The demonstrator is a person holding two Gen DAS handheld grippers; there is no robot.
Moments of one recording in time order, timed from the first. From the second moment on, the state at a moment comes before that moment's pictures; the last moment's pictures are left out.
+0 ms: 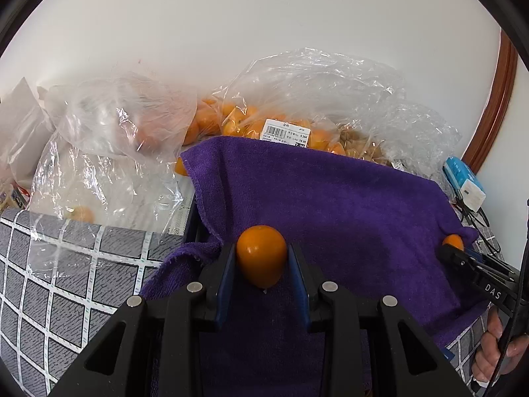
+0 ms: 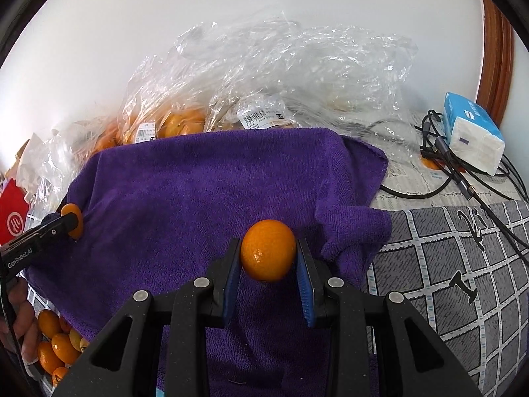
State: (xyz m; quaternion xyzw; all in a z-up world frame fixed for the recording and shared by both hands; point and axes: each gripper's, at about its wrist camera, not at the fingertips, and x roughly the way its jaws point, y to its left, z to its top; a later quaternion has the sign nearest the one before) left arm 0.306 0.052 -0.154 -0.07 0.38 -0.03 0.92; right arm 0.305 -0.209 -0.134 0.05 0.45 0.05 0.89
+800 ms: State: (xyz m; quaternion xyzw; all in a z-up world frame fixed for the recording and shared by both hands) left arm 0.277 0.049 -0.122 -0.05 0.26 0.00 0.96; right arm 0.265 -0.234 -0.071 0.10 0.39 0.00 0.91
